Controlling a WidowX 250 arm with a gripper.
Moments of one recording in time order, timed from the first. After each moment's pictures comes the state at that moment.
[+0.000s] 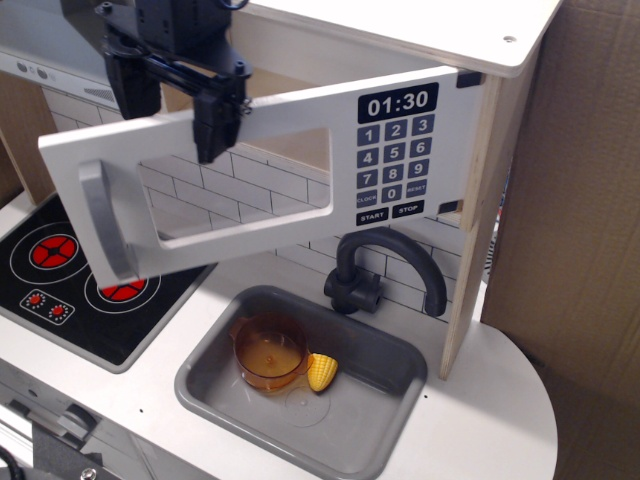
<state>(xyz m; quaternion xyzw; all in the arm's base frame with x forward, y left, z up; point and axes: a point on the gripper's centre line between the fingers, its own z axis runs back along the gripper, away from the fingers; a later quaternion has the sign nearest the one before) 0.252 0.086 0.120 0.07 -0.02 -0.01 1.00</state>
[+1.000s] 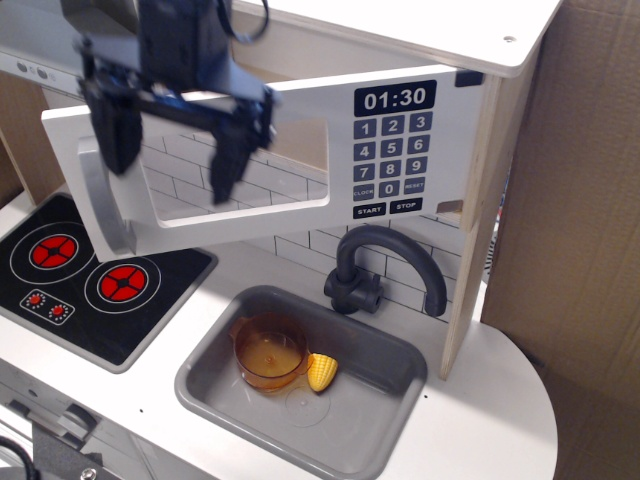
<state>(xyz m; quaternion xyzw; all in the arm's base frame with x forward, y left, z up) 0.212 0.032 0.121 0.07 0.02 0.13 0.99</state>
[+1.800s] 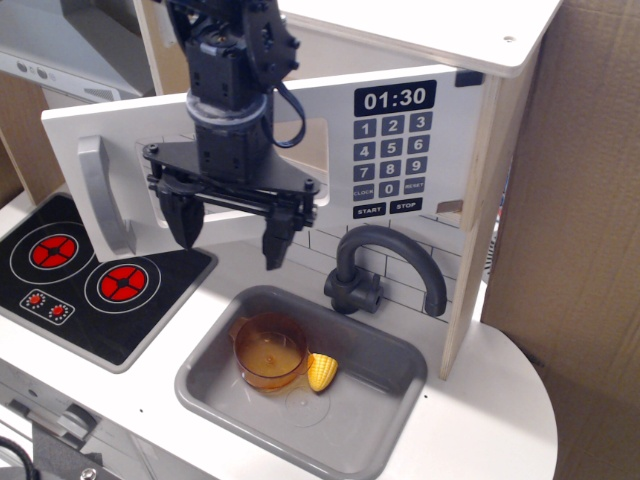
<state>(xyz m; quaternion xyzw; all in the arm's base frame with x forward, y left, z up) 0.236 0.040 0.060 0.05 -0.04 0.13 0.99</state>
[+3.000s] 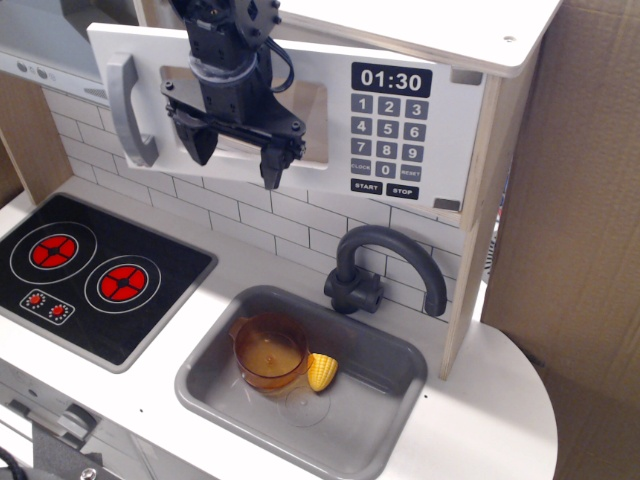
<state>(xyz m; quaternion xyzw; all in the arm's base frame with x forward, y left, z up) 0.309 0.087 0.054 0.08 -0.16 0.07 0.98</state>
